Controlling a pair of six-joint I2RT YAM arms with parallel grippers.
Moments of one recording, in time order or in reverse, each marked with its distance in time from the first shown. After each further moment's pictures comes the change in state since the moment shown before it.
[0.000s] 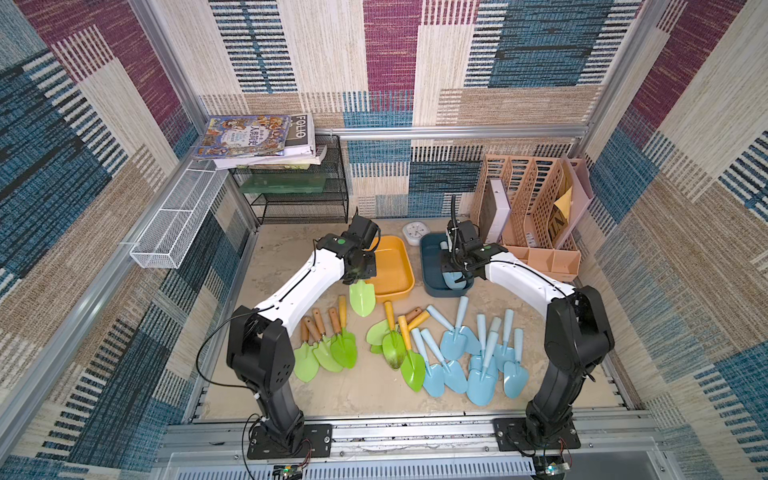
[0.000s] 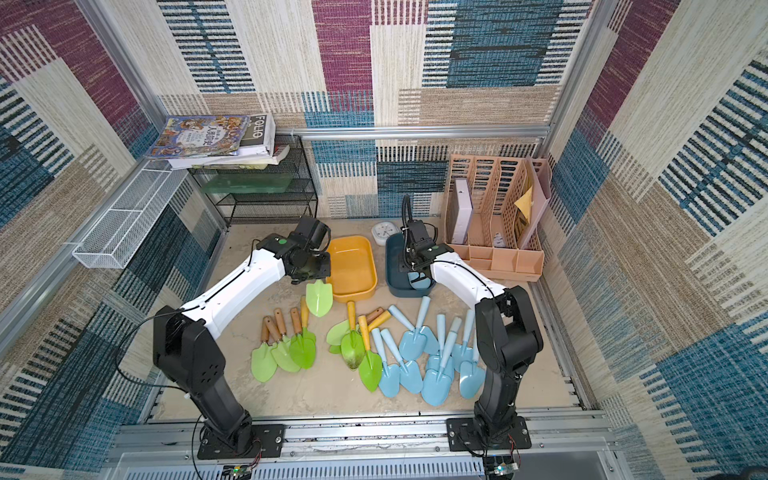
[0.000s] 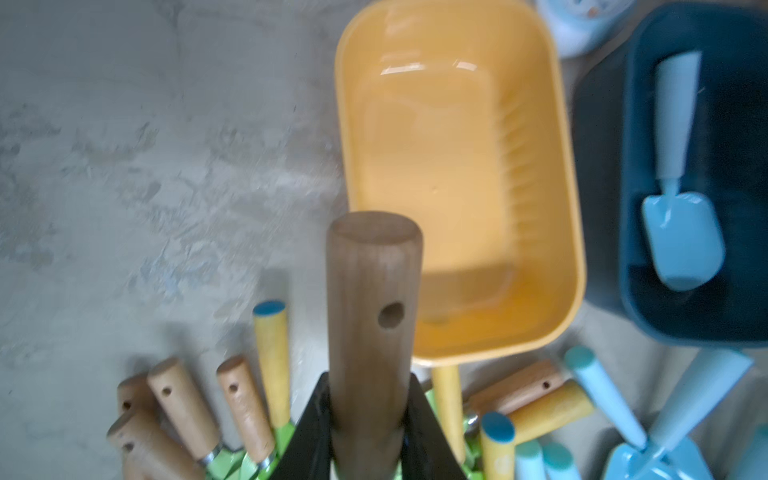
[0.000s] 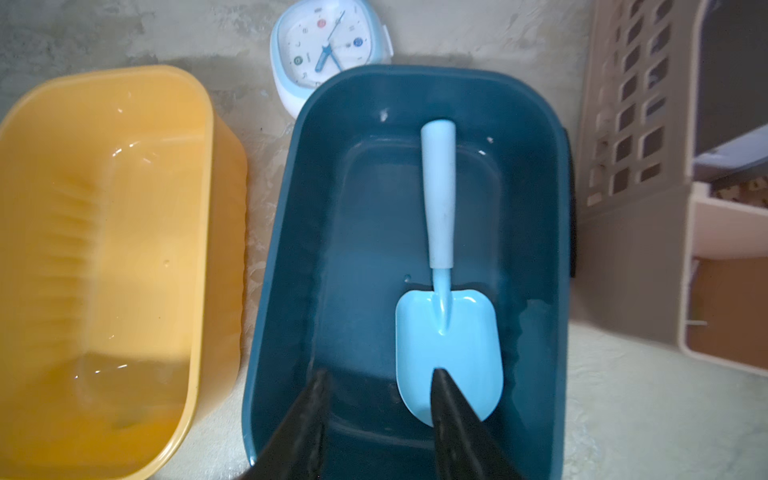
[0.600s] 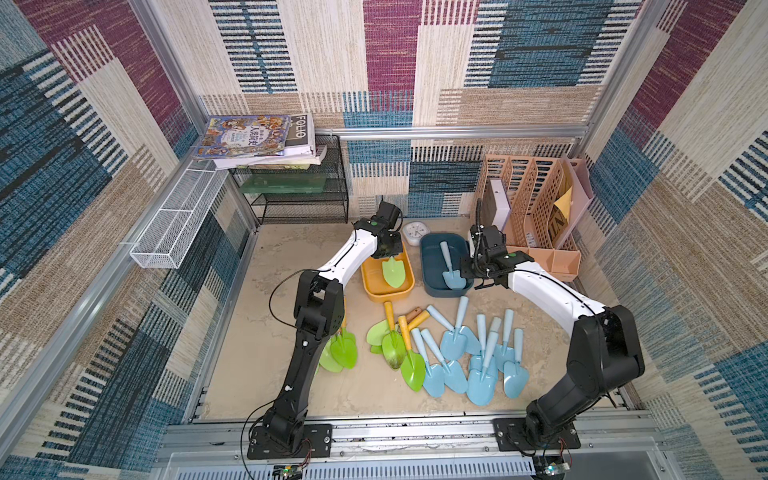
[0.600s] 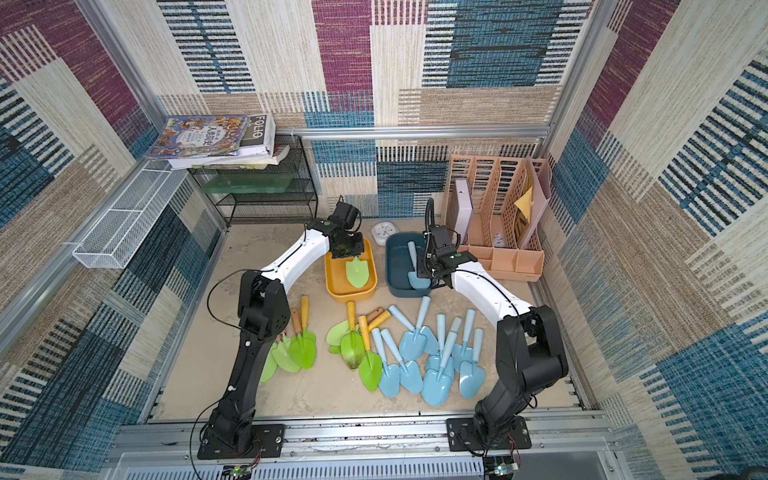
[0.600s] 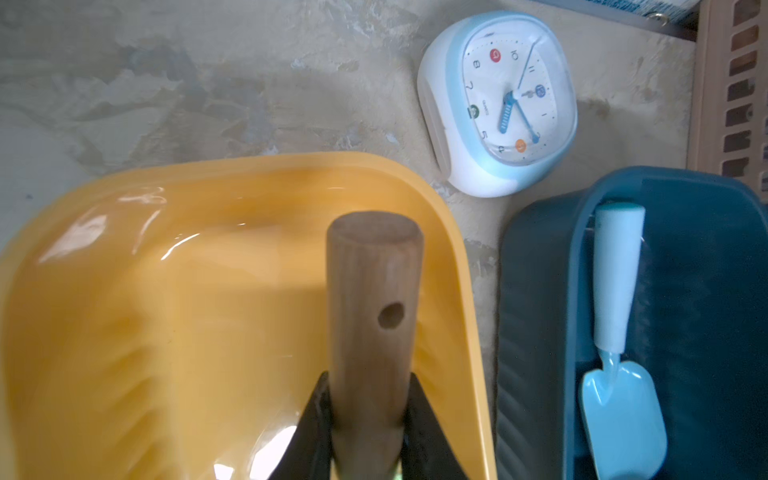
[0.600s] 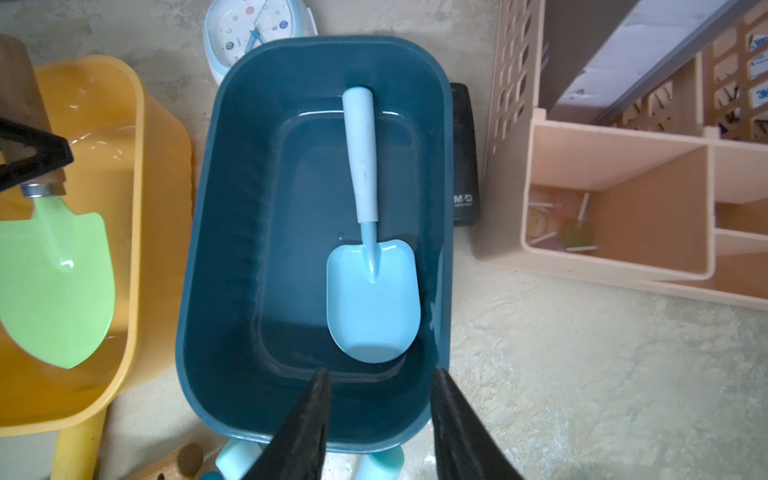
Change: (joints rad) left arm 0.011 0.614 0.587 0.076 0.134 -0.072; right arm -0.093 -0.156 -0.154 -0.021 -0.019 -0.018
